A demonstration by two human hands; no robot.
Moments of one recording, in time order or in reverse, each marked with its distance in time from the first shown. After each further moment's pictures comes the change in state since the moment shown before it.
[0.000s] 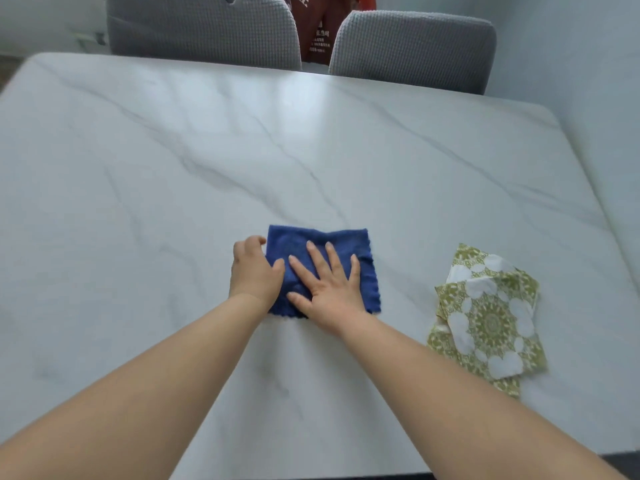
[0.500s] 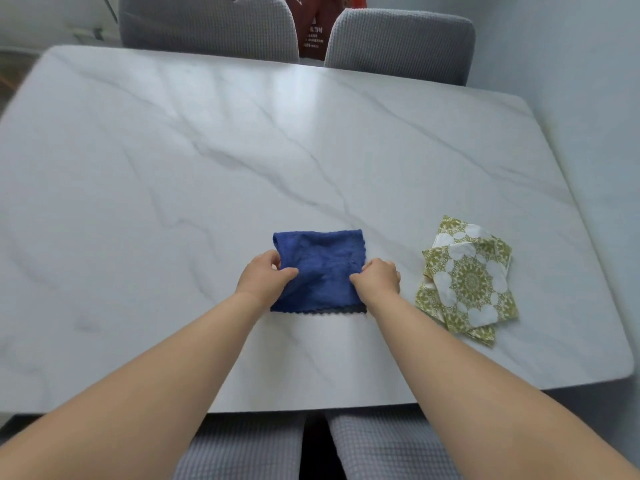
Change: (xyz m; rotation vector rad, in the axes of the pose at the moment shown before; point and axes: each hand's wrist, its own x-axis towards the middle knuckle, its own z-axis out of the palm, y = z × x) left_hand -0.072 -0.022 -0.026 -0.194 -0.302 -0.075; right_hand -0.065 0.015 -0.013 0.633 0.117 0.793
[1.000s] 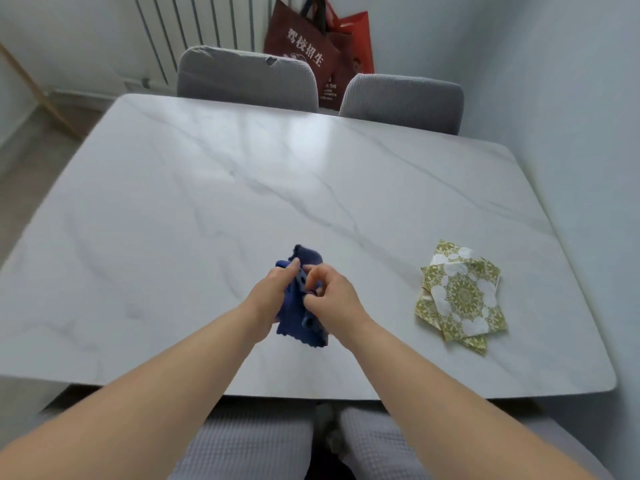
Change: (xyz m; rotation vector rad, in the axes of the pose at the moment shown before) left_hand -0.092 0.014 -0.040 -0.605 -0.203 -0.085; right_hand -0.162 -0.046 -0.015 0.465 -0.342 -0.502
